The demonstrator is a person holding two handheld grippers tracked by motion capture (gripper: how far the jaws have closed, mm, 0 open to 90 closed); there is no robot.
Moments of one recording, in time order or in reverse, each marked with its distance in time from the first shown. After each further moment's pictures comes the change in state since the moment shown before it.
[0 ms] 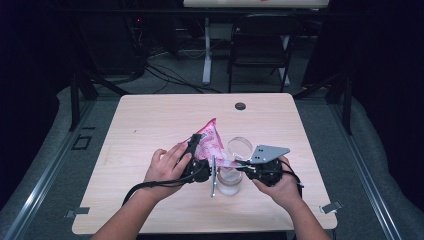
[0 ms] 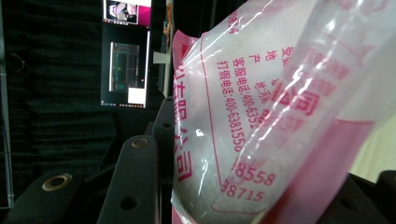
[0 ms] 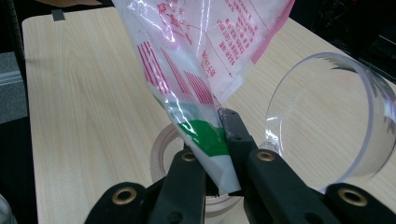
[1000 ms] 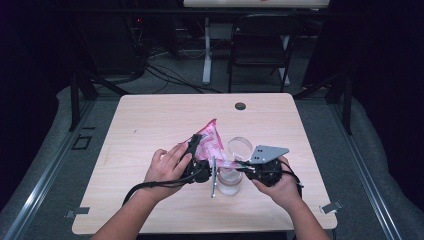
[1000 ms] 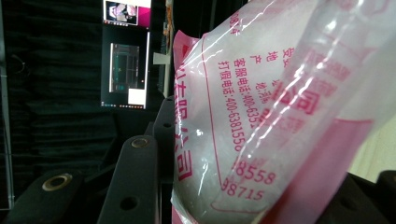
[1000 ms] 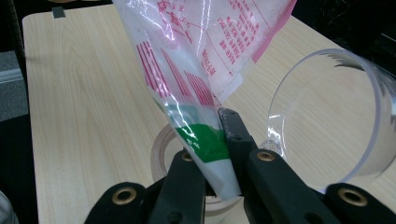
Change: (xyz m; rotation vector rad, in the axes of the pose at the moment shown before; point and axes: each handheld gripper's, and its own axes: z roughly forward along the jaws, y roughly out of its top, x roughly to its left) left arm 0.000 0.001 -0.001 0.000 -0.002 0.005; right arm 0.000 -0.001 0.001 0.011 0.004 -0.004
